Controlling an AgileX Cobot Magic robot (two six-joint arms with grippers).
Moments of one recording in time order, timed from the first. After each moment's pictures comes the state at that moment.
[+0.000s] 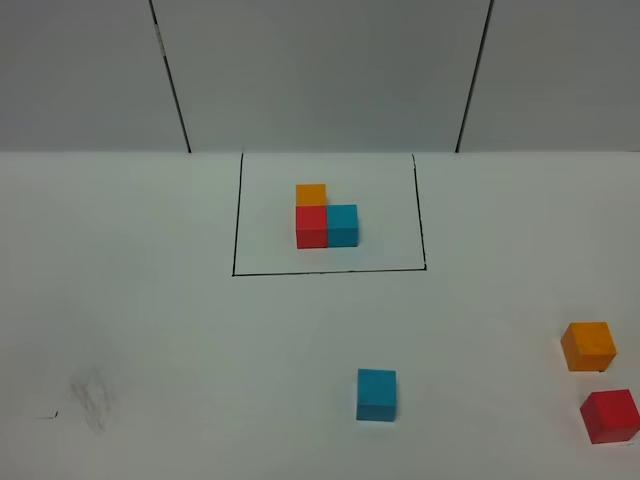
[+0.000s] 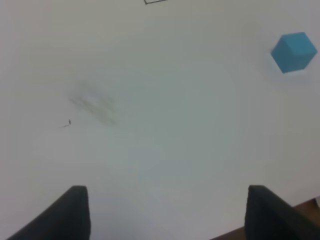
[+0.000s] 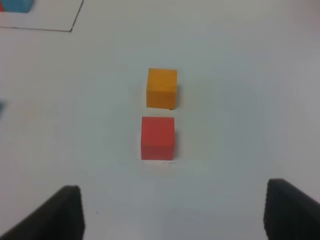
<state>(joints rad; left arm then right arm) -0.45 0.07 -0.51 0.08 1.07 -0.19 0.11 0.00 -0.49 -0.06 1.06 0.00</state>
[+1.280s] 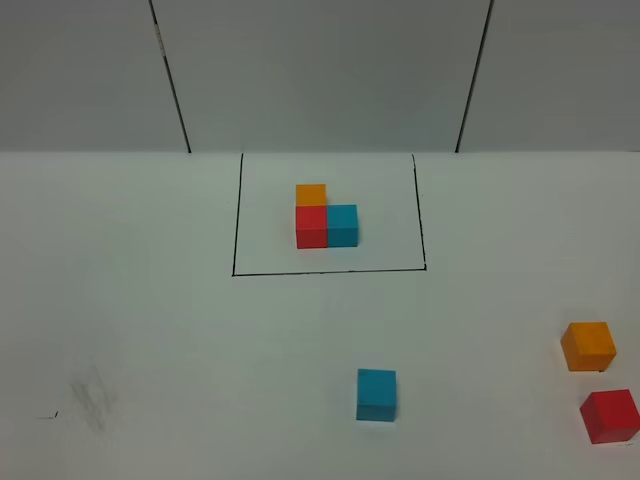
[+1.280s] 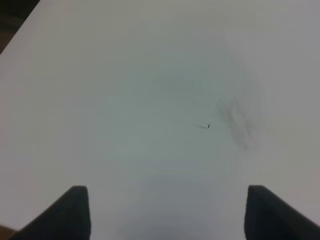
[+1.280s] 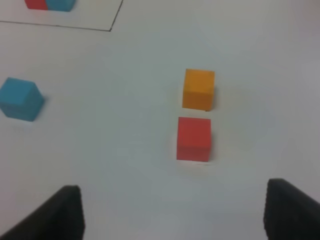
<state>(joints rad) 0.15 0.07 -0.51 0.08 1.07 -0.19 0.18 0.00 -0.49 0.02 1.06 0.01</state>
